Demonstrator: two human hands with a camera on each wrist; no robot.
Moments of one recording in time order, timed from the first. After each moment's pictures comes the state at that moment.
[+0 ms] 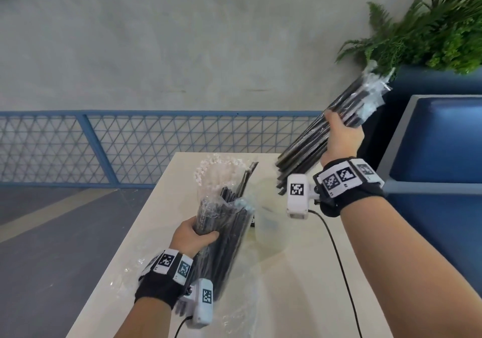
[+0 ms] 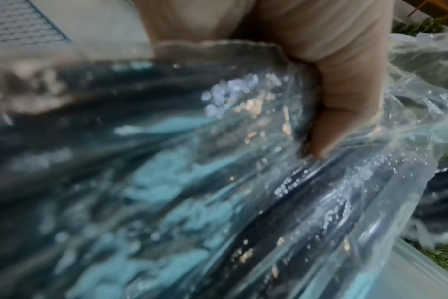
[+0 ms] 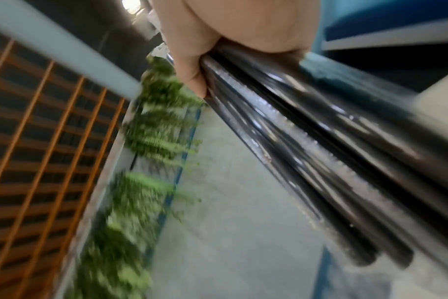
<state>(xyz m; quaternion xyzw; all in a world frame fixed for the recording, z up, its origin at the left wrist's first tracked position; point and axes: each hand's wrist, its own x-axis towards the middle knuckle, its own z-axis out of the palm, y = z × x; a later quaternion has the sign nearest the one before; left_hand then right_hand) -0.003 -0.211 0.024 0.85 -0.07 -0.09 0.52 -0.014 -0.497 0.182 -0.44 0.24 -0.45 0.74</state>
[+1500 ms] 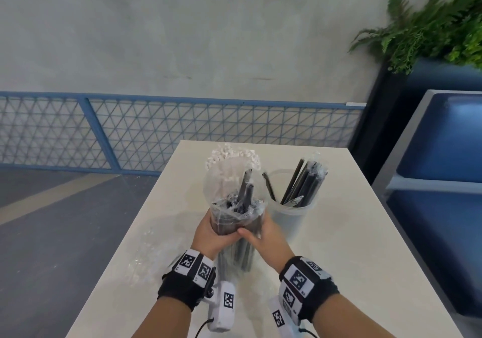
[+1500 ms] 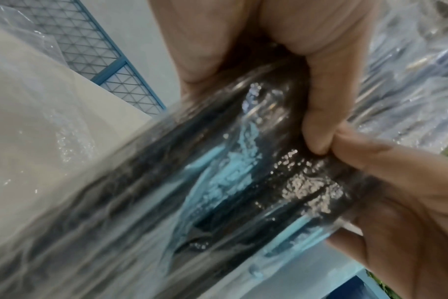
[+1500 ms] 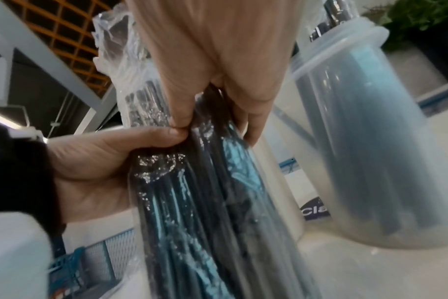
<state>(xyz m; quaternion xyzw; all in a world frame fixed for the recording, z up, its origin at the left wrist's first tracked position) -0.007 -0.224 -0.012 0.69 -0.11 -0.10 0.71 -0.064 -0.365 0.010 -0.85 0.03 -0.08 0.52</state>
